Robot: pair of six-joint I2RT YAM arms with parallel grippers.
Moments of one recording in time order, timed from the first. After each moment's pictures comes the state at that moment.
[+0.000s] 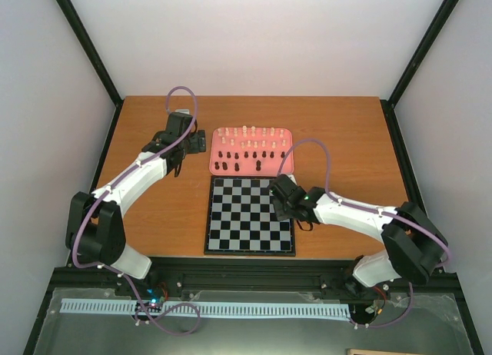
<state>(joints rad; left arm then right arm) -0.33 1.51 1.12 -0.34 -0.34 -0.28 0.83 1.42 0.77 -0.49 0.27 0.47</state>
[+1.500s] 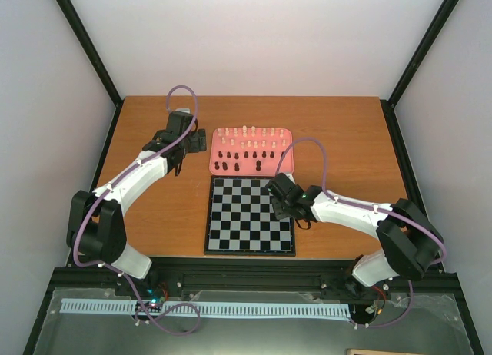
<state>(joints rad) -0.33 1.52 1.14 -0.34 -0.34 -0.28 0.82 1.46 0.79 -0.47 0.28 0.45</state>
